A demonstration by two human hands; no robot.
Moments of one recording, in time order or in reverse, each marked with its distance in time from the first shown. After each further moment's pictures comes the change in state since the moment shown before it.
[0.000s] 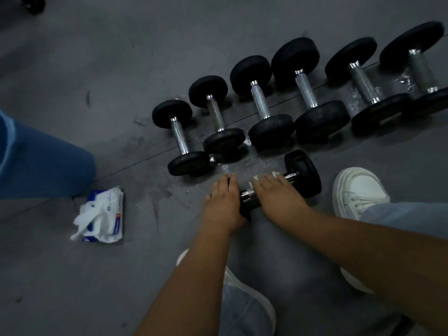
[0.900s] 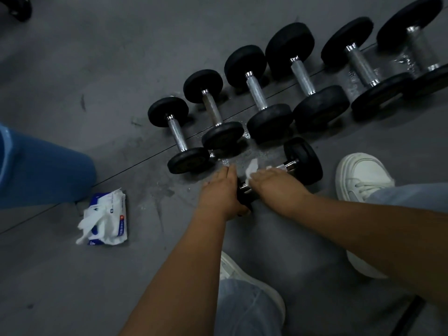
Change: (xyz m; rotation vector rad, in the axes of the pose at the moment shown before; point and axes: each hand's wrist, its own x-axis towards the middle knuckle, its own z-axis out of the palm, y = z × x) left_hand 0.018 -0.011 -0.017 0.083 -0.099 0.060; right_hand 0.011 -0.001 -0.012 0.079 0.119 -0.132
